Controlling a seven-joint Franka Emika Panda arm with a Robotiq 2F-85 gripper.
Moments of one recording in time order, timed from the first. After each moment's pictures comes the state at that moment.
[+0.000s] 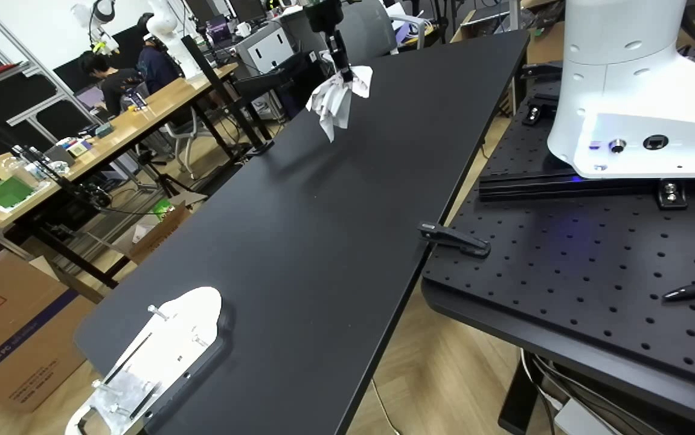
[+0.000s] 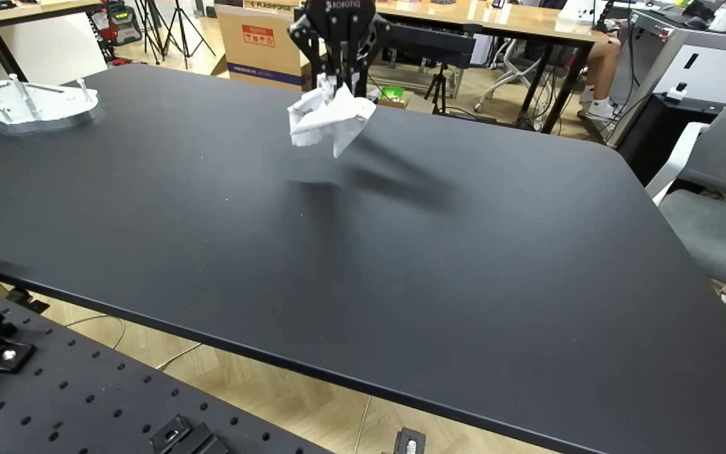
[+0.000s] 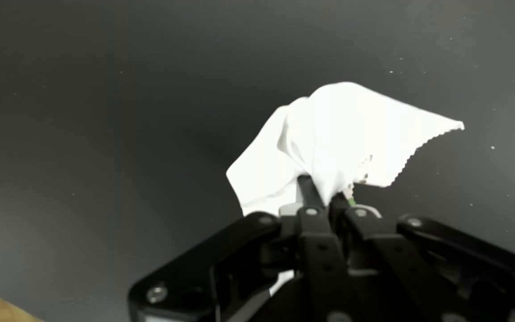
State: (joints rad) arm -0.16 0.12 0.05 -2.37 -0.09 2.56 -0.75
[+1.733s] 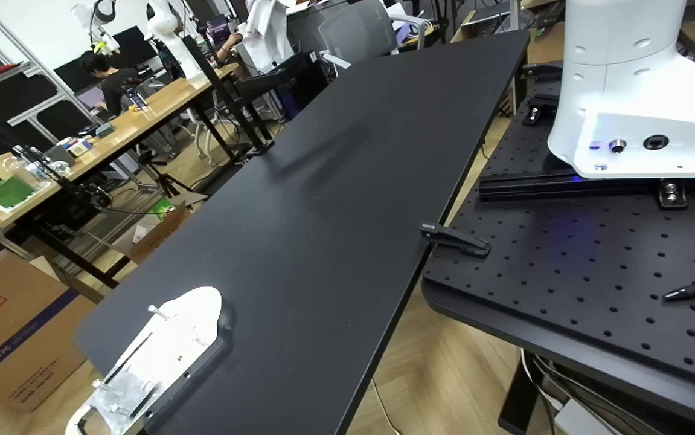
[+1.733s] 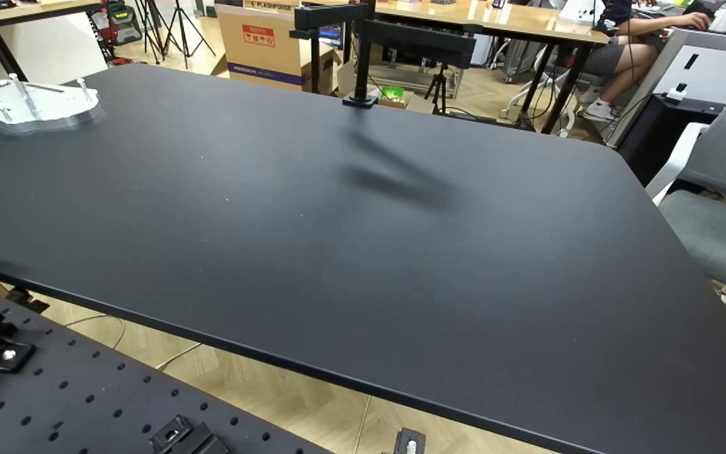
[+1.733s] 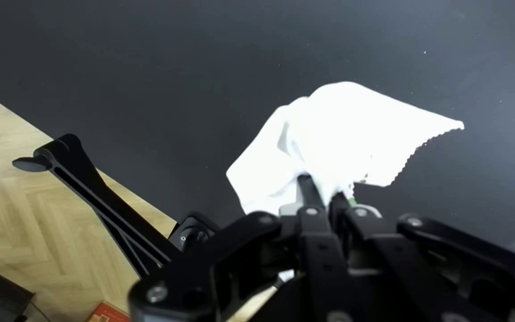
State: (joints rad) arm -0.02 0.02 -0.02 -1.89 -0.02 1.99 -0.79
